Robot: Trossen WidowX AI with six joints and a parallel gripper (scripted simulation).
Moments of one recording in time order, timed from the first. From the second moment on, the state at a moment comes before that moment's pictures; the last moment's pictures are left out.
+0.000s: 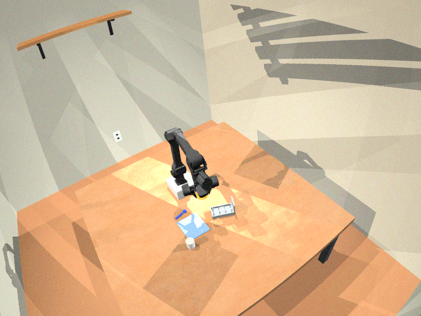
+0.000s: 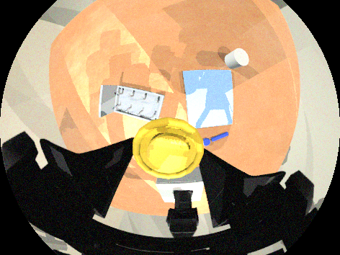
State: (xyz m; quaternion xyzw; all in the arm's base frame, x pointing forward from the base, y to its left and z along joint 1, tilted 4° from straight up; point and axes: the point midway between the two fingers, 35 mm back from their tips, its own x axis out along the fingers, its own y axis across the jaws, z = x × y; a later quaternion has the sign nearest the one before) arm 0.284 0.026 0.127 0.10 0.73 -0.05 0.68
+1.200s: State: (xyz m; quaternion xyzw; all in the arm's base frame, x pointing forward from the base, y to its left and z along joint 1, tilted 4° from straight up) arm 0.280 0.040 0.040 0.07 0.63 0.41 0.65
